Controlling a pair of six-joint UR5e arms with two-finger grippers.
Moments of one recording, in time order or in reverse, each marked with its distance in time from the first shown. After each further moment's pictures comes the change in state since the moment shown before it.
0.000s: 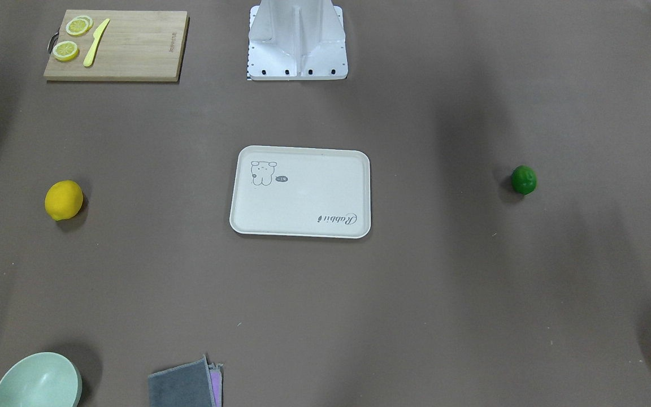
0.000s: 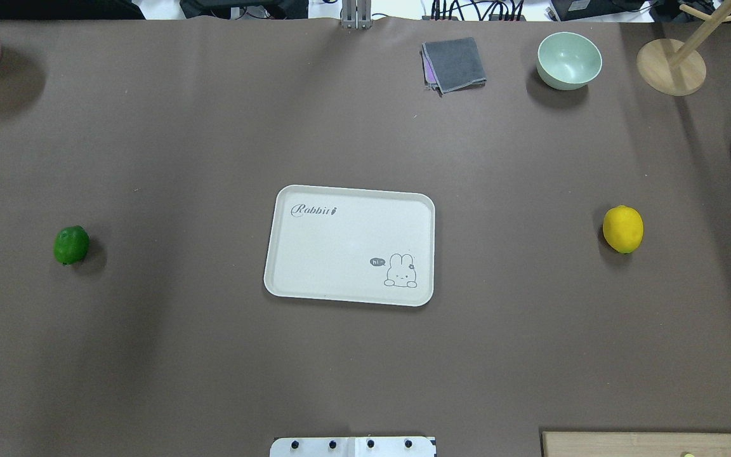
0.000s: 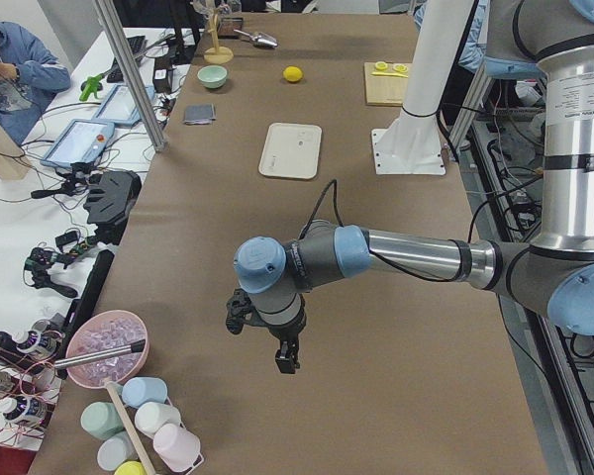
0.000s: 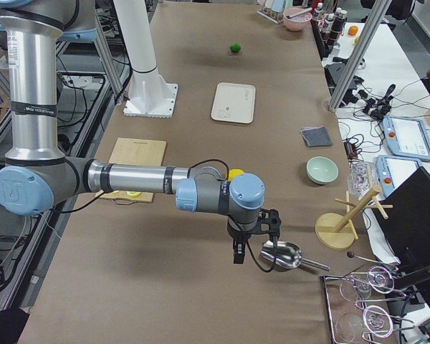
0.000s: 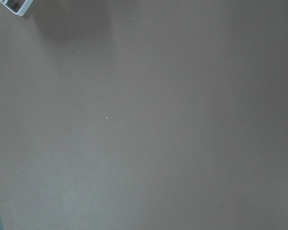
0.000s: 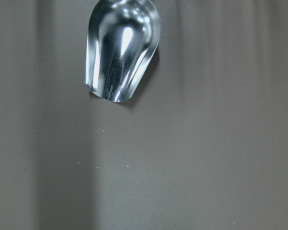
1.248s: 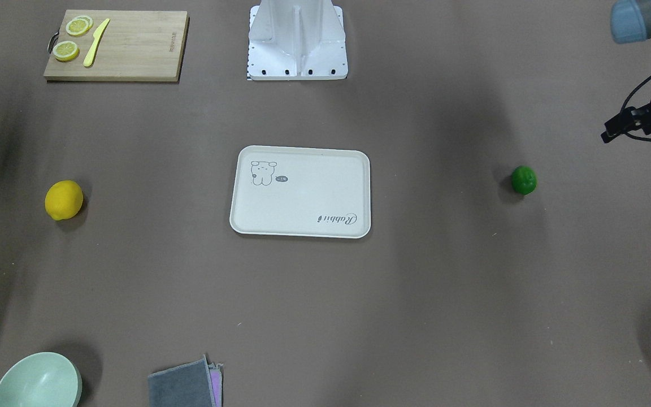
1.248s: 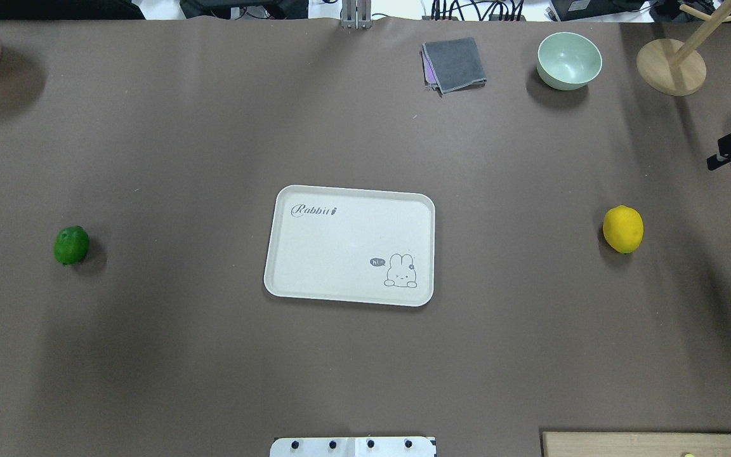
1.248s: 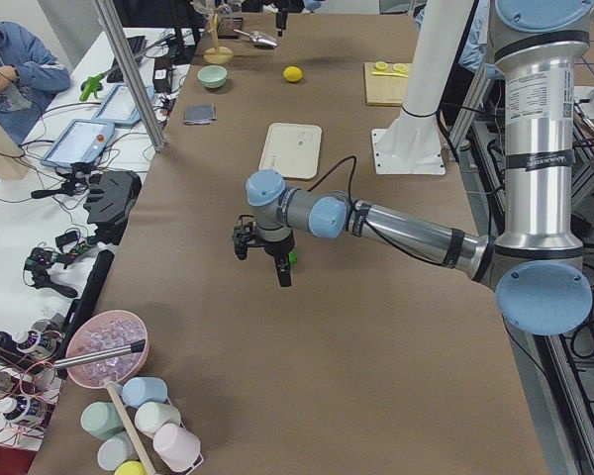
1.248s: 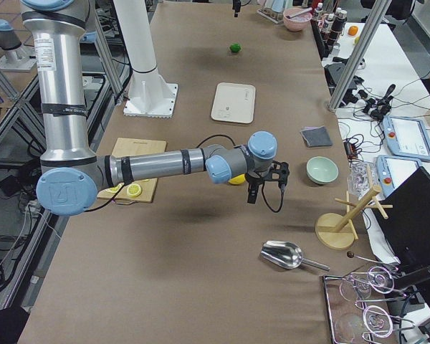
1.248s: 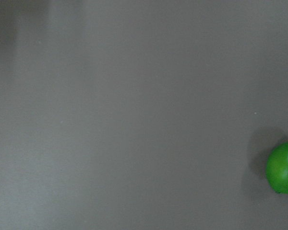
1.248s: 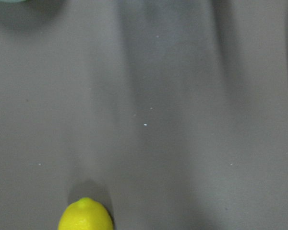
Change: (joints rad) left arm 0.493 -0.006 -0.108 -0.452 -0.036 -1.009; right arm -0.345 0.099 0.063 0.275 0.134 0.685
